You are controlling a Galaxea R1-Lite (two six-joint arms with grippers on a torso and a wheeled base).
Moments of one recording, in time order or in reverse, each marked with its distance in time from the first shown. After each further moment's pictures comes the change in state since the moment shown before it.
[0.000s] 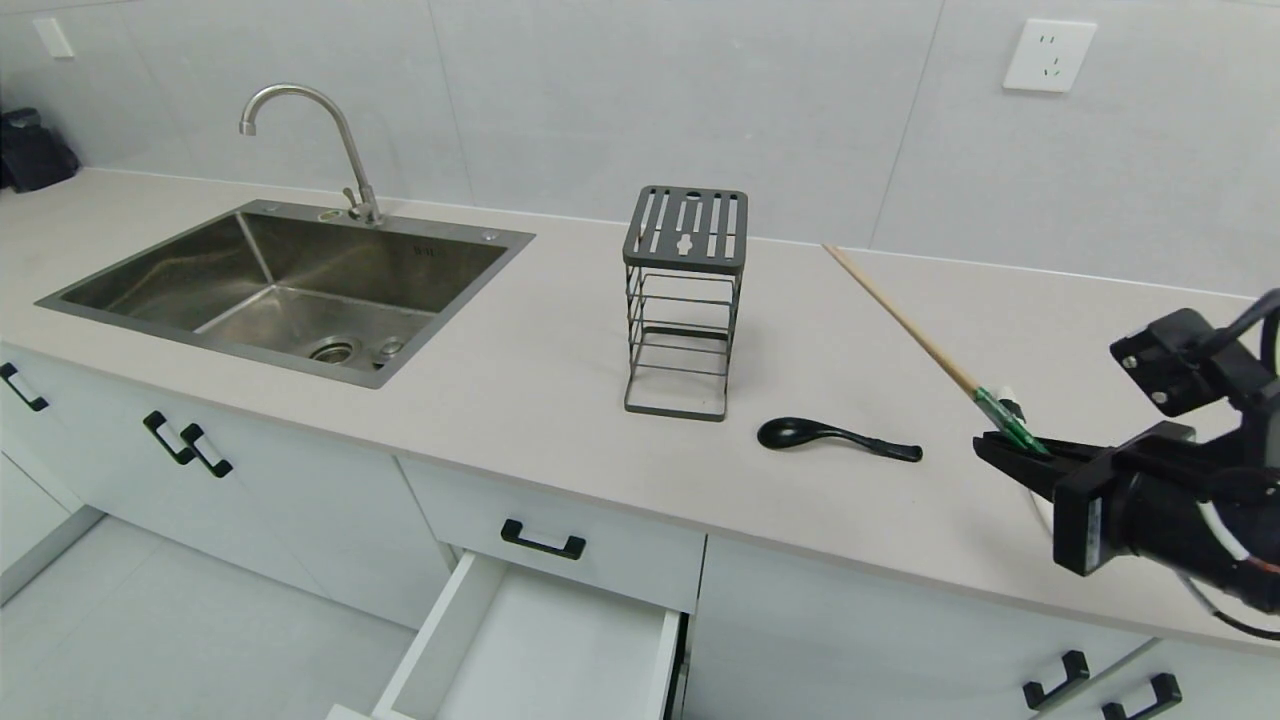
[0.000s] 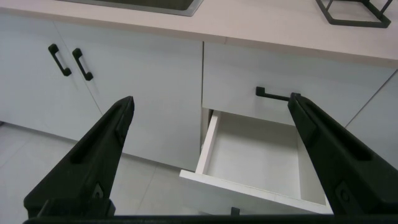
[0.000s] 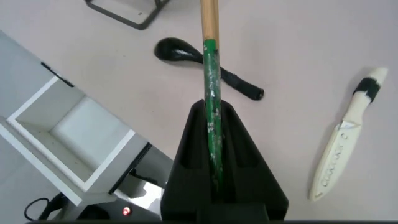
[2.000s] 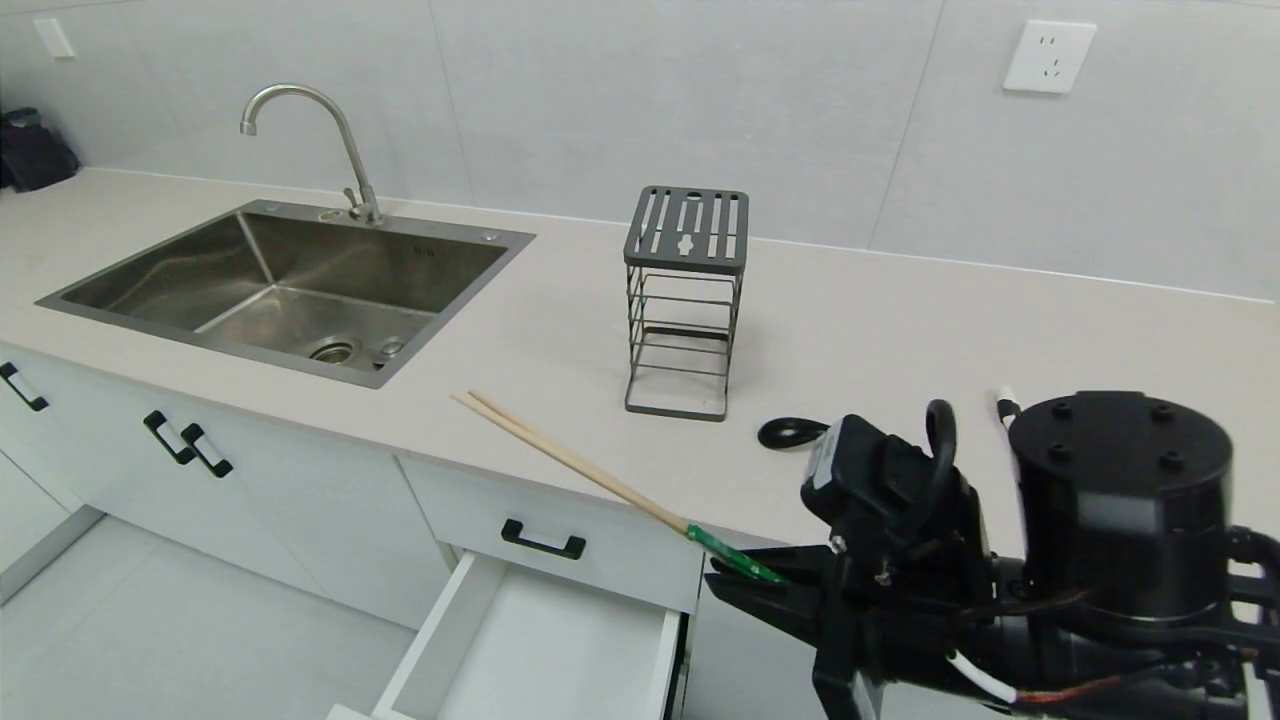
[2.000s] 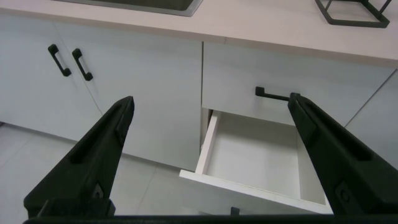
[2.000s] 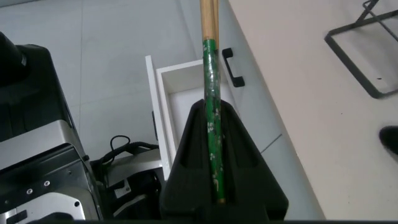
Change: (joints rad) left arm 0.000 0.000 0.000 0.000 0.000 0.000; right arm 0.459 0.307 -0.131 -0.105 0.205 -0.080
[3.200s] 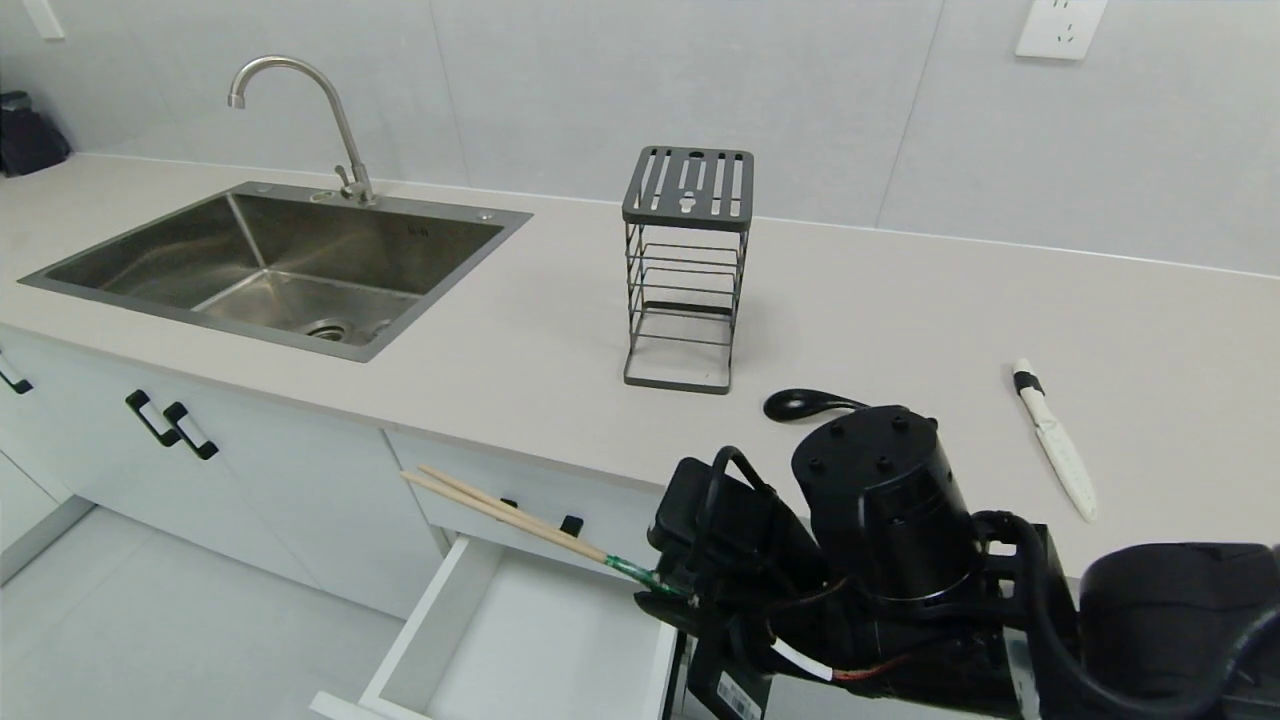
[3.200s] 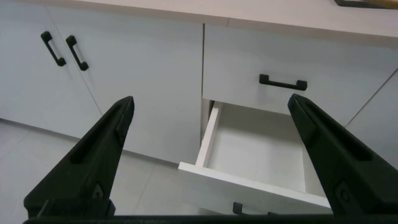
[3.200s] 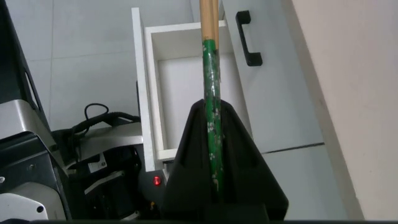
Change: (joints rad) left arm 0.000 0.000 0.000 0.000 0.000 0.000; right arm 0.053 0.214 -0.181 0.112 -0.069 -0.107
